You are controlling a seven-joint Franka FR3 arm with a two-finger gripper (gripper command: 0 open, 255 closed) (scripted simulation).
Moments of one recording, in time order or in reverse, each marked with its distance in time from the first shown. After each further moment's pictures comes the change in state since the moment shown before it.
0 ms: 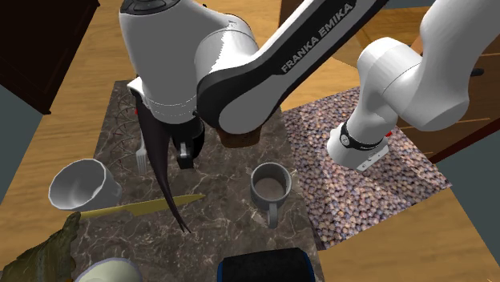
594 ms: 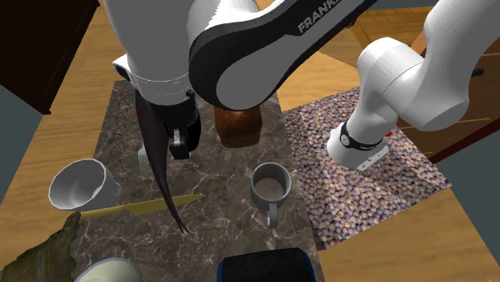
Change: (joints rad) arm -0.002 -0.068 0.004 0.056 -0.018 -0.123 0.015
